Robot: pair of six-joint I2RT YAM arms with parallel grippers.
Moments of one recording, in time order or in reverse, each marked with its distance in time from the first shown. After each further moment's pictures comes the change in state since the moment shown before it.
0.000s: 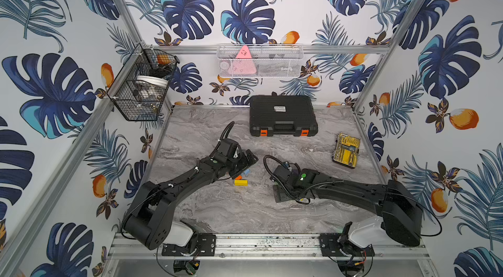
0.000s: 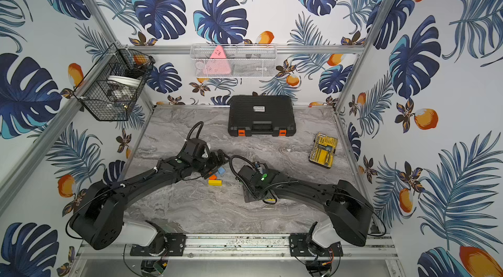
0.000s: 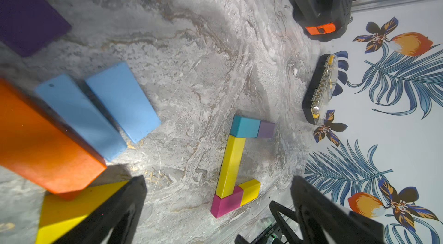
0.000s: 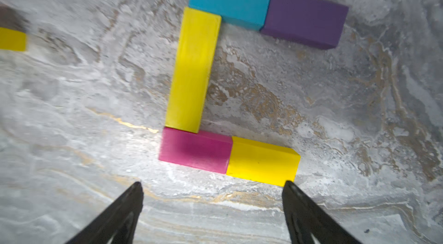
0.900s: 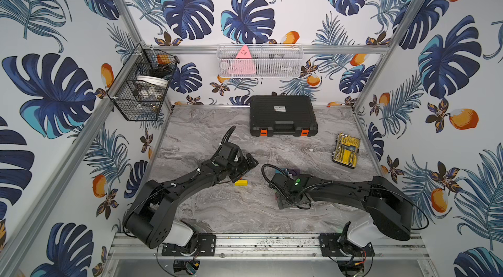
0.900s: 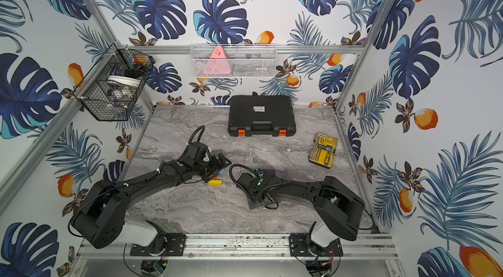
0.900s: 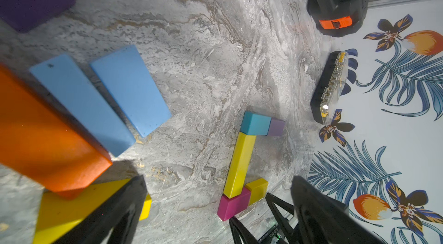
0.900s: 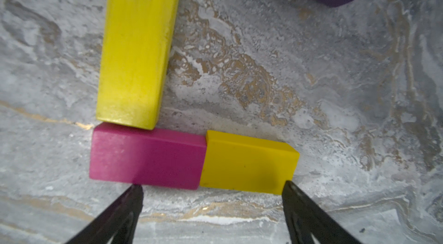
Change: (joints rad) left arm -0.040 0.013 -0.083 0.073 -0.003 -0.052; right arm 0.021 0.082 -0.111 0.021 0.052 0.020
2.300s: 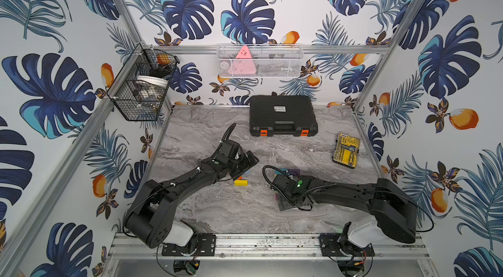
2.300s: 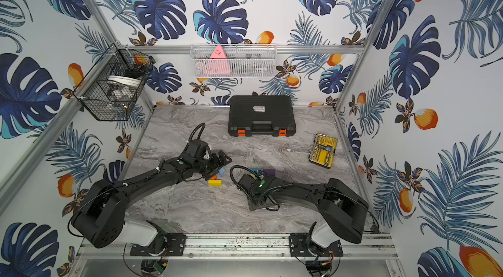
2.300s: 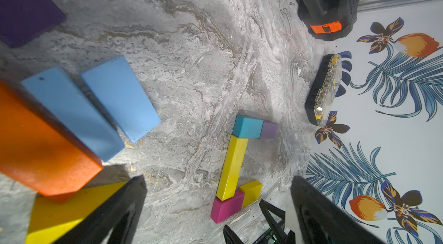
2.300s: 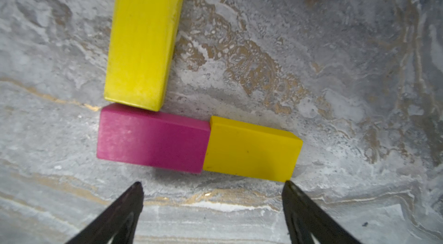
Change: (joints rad) left arm 0.000 0.003 0.037 -0.024 -0.006 0.004; right arm 0.021 -0.037 -0.019 -0.005 -0.022 0.001
